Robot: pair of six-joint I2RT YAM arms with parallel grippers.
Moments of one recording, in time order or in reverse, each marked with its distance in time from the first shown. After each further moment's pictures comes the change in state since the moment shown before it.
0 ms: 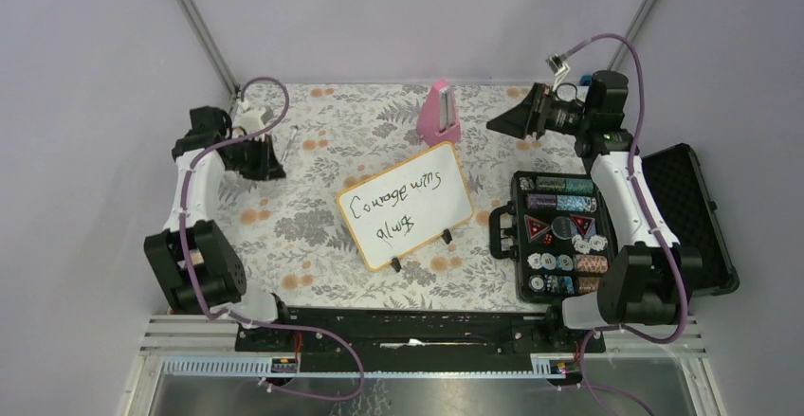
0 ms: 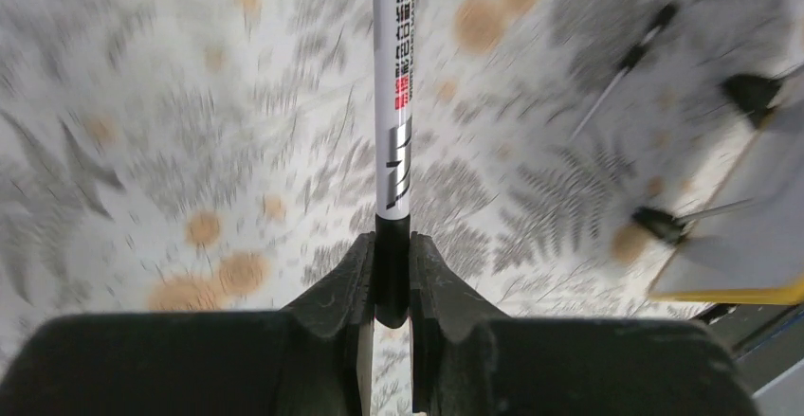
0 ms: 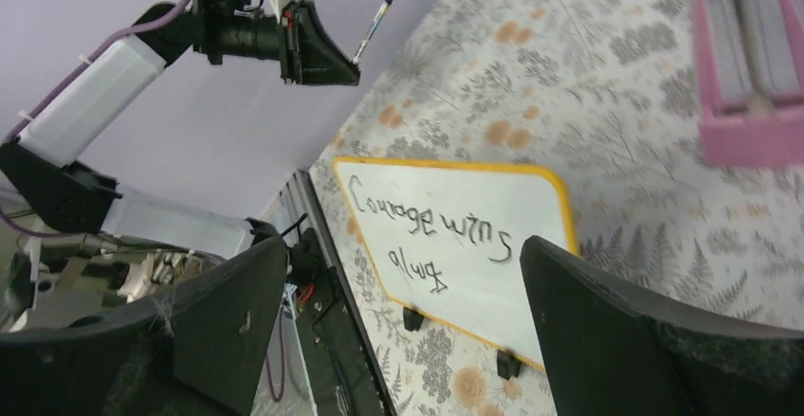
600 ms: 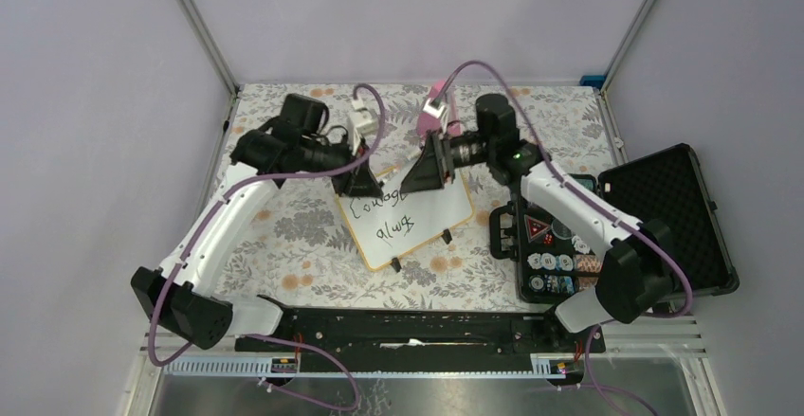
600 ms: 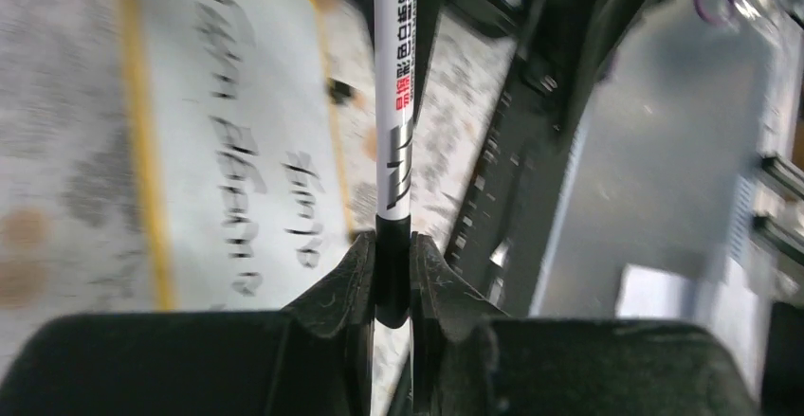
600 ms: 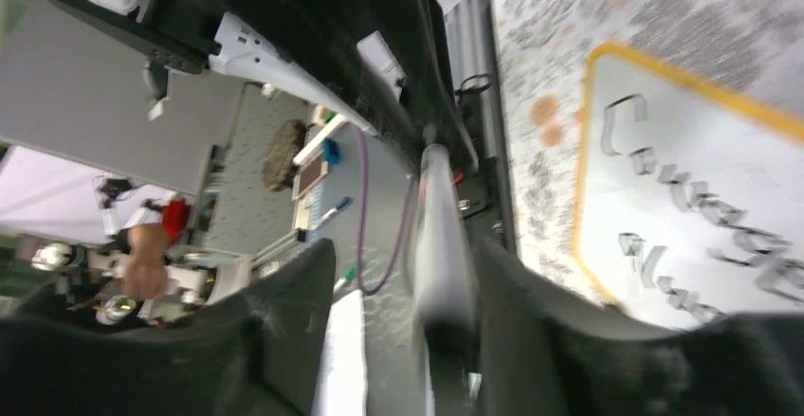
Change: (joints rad) left arm -0.726 -0.151 0.123 -0.183 0.175 -0.136; right arm 0.603 0.072 -0.086 0.070 0.019 0.058
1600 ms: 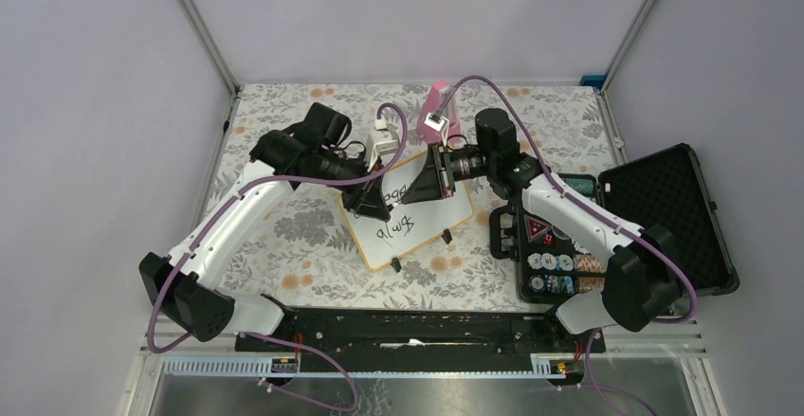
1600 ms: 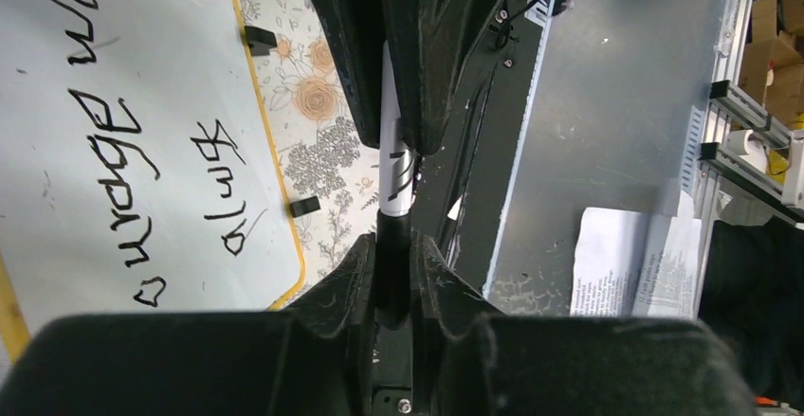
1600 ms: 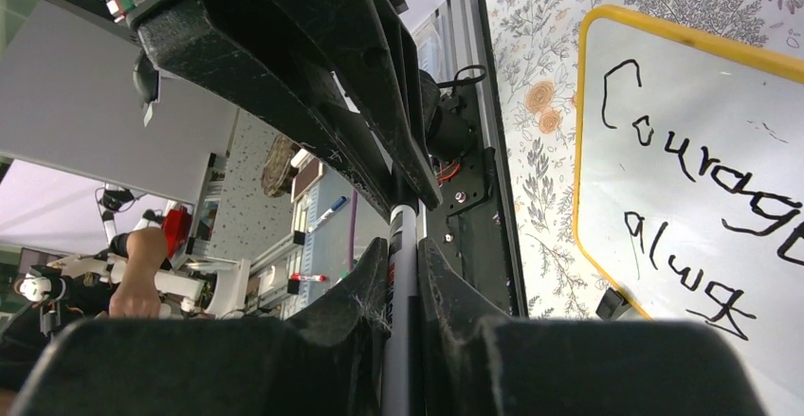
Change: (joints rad) left arm -0.071 0.043 0.002 -0.030 0.021 0.034; right arm -0.008 -0.047 -0.093 0.060 0.023 0.034
